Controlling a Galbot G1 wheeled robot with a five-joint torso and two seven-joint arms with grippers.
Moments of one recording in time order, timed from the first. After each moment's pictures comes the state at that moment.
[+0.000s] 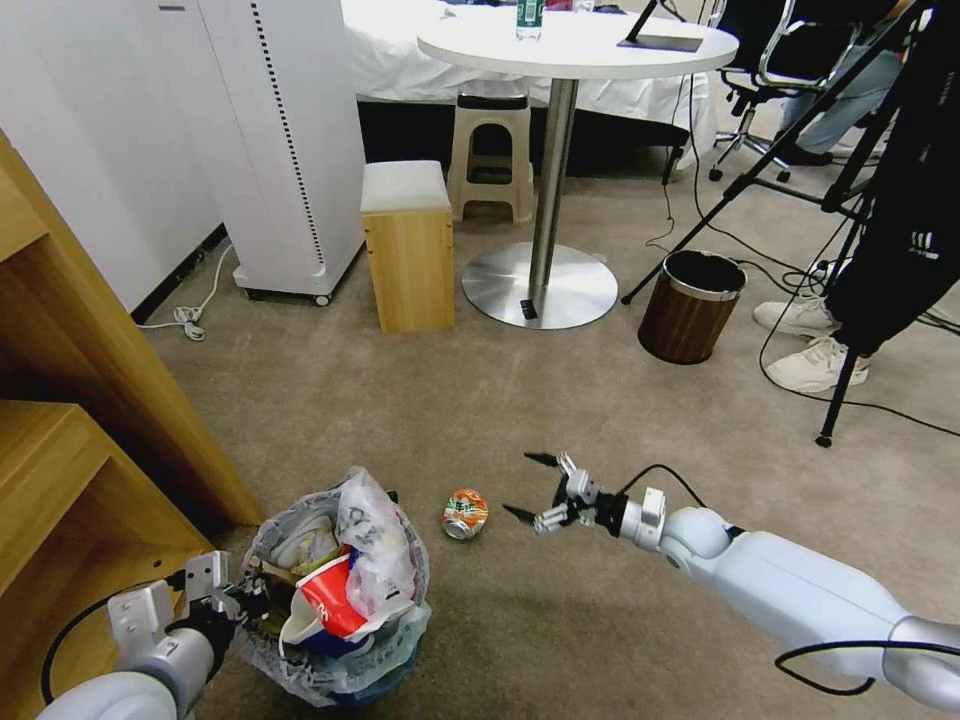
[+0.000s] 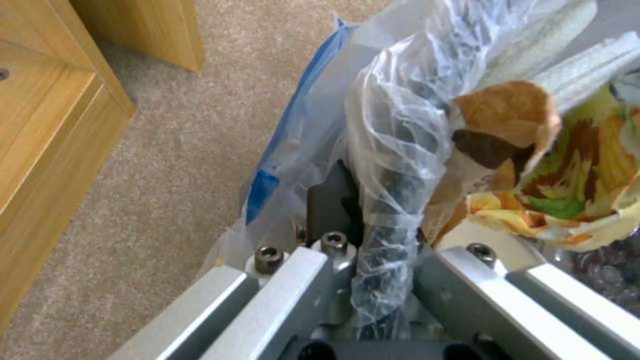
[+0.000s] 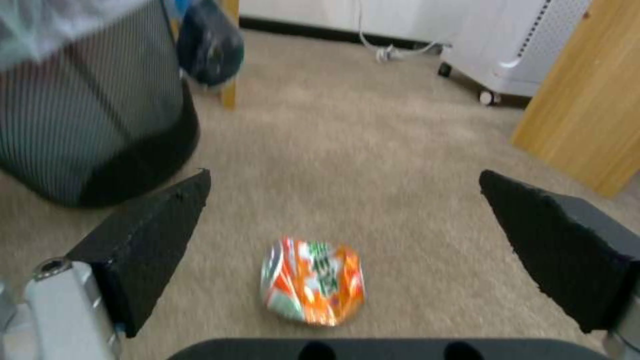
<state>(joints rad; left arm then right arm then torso) 1.76 -1.19 -0.78 -2.29 -0.87 0.71 -0.34 -0.49 0.84 -0.72 1.13 0.67 0.62 -0.49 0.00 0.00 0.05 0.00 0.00</state>
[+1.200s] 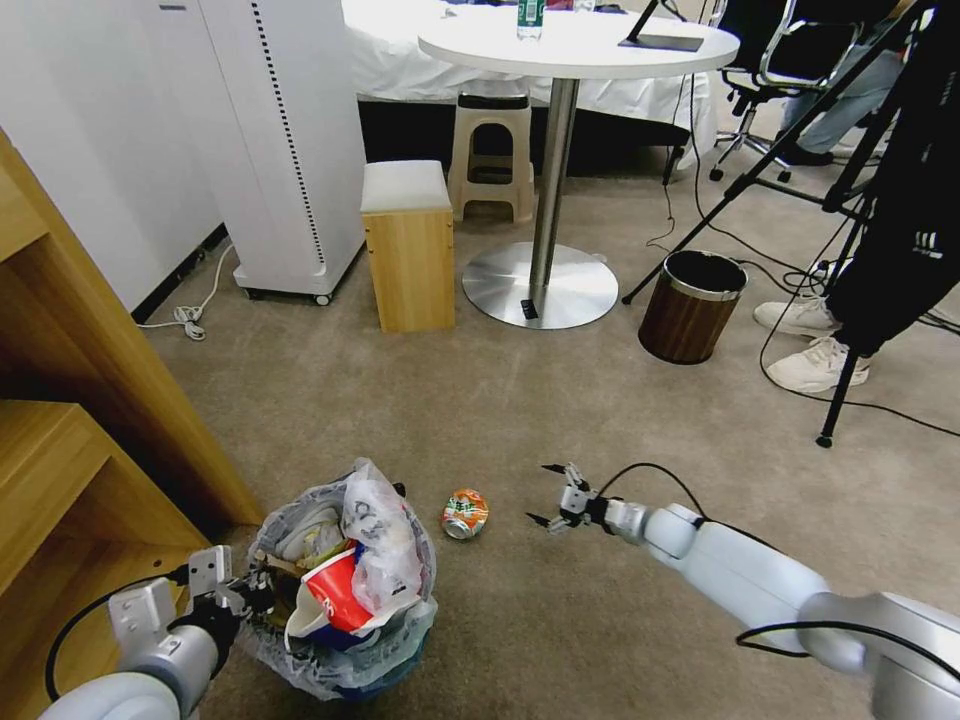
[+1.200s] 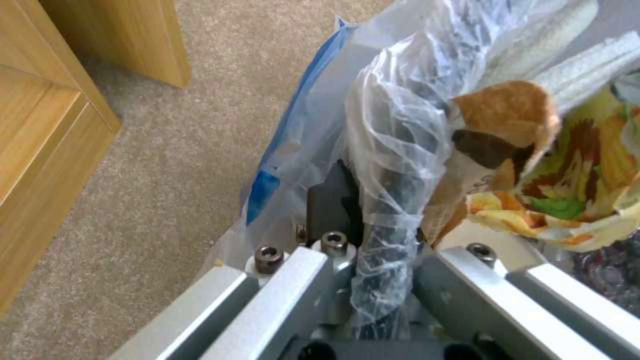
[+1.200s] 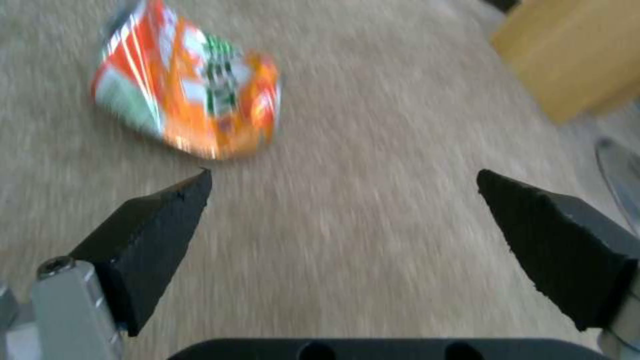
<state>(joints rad) 1.76 -1.20 -0.77 -2.31 -0.86 0.70 -0.33 -0.41 1.14 -0.72 0.68 0.17 0.55 -0.21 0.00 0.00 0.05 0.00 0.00</state>
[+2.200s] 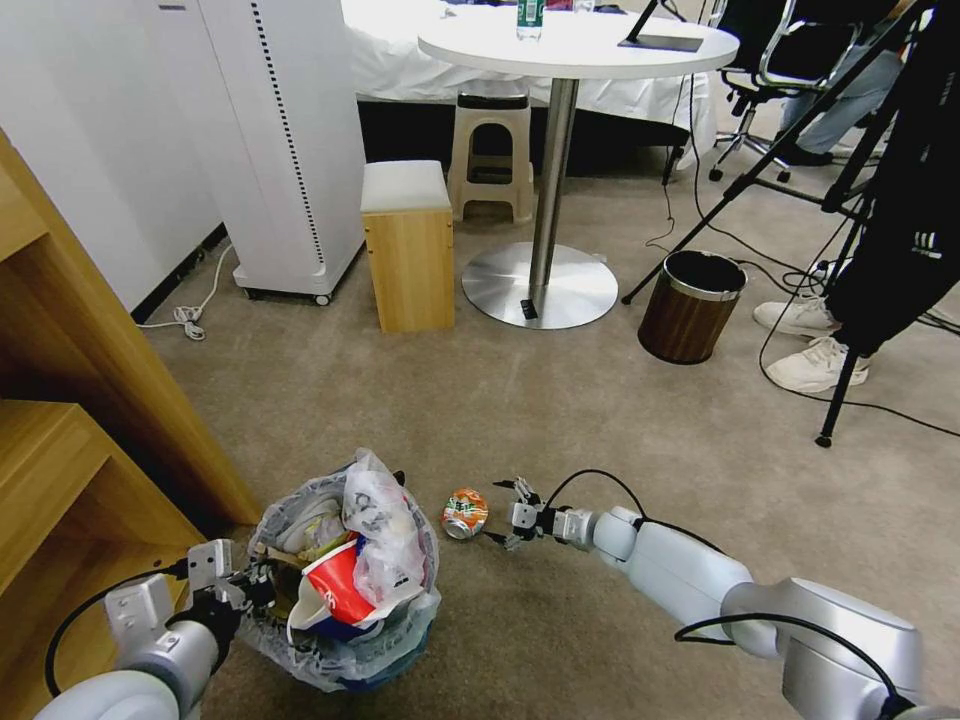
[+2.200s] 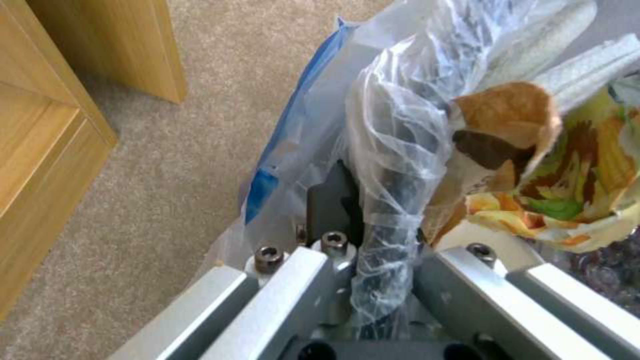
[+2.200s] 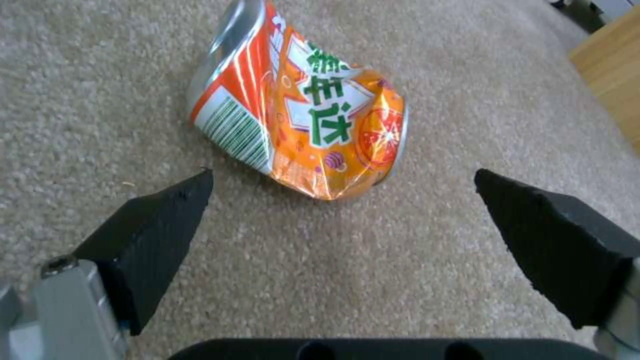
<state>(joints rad) 1.76 -1.21 -0.78 -2.33 -0.86 0.69 -0.33 -0.41 1.27 -0.75 0.55 0.09 0.57 -0.22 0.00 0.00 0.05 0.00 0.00</state>
